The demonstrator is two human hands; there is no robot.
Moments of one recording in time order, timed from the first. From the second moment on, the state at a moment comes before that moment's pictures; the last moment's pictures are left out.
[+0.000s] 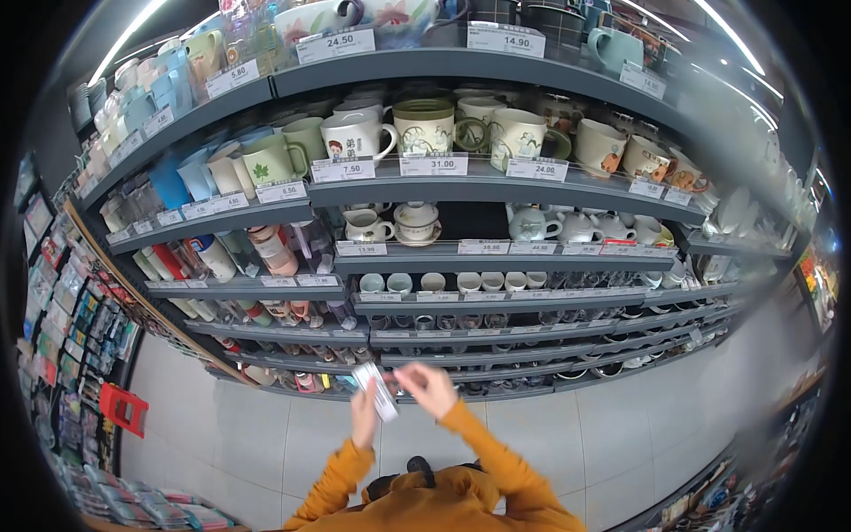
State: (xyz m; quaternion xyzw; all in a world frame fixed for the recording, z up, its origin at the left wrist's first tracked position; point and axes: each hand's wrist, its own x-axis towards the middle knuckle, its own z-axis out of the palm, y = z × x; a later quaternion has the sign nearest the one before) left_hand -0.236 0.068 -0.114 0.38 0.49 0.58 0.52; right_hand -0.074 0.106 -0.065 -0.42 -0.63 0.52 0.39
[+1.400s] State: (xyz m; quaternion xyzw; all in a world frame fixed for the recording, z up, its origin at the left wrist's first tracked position) left_hand -0.029 -0.199 -0.087 0.24 0.53 0.57 0.58; right_hand 0.138 -0.161 -0.108 -0.43 -0.54 0.63 0.37
